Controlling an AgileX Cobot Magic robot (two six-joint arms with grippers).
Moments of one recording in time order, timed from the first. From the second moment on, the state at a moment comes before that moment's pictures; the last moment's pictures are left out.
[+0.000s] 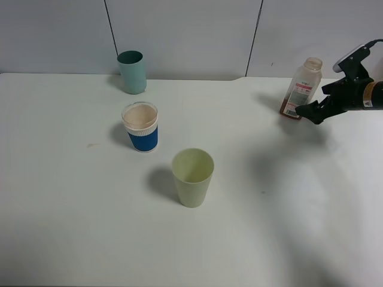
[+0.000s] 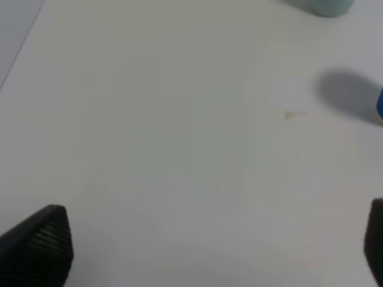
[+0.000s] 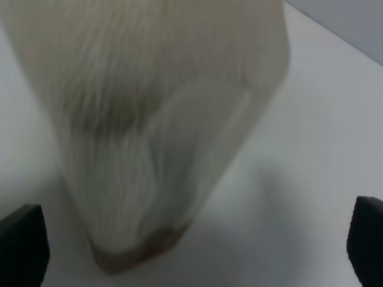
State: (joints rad) left arm 0.00 0.00 -0.51 0.07 1.06 -0.08; right arm -0.33 2.07 -1.04 -1.40 -0.66 0.51
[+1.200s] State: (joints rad) left arm 0.00 0.00 -0.51 0.07 1.06 -0.08; right arm -0.16 2.17 -1.17 -1.34 -0.60 0.56
